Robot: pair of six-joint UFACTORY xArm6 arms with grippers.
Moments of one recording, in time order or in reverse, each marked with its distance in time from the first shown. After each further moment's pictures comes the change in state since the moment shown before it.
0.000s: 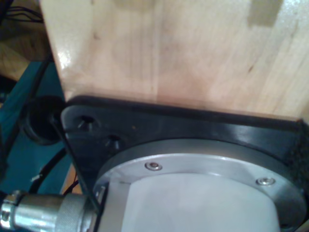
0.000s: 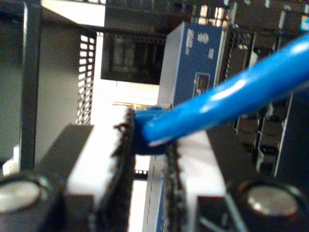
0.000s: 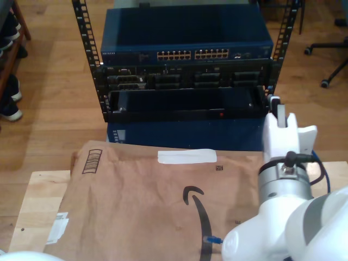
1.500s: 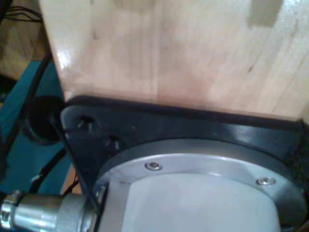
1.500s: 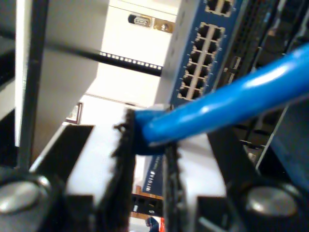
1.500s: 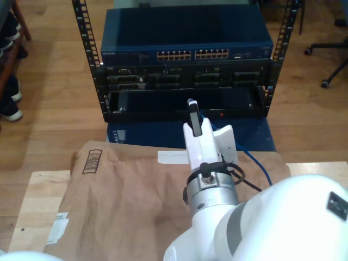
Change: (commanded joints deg) left arm 0.0 0.0 0.0 0.0 0.1 0.0; right arm 9.2 10.6 -13.1 -0.8 1.8 -10.5
